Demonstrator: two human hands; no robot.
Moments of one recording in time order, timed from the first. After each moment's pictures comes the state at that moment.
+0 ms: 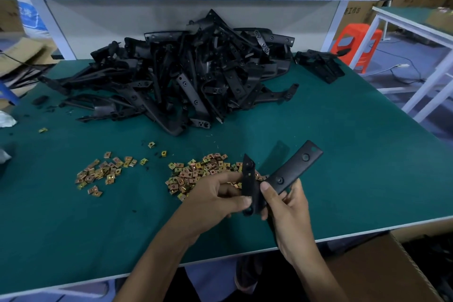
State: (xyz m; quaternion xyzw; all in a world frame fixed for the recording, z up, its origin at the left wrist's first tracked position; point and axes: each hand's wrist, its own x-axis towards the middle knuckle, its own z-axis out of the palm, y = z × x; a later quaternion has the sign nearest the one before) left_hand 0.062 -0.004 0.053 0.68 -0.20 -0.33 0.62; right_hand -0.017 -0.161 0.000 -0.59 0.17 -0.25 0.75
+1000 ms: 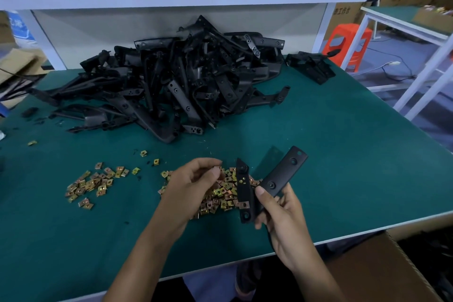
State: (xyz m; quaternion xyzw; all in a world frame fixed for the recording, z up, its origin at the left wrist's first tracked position) left_hand 0.085 -0.003 0.057 0.72 -0.11 -0.18 0.66; right_hand -0.019 -0.164 0.011 -0.52 0.16 -0.19 0.82
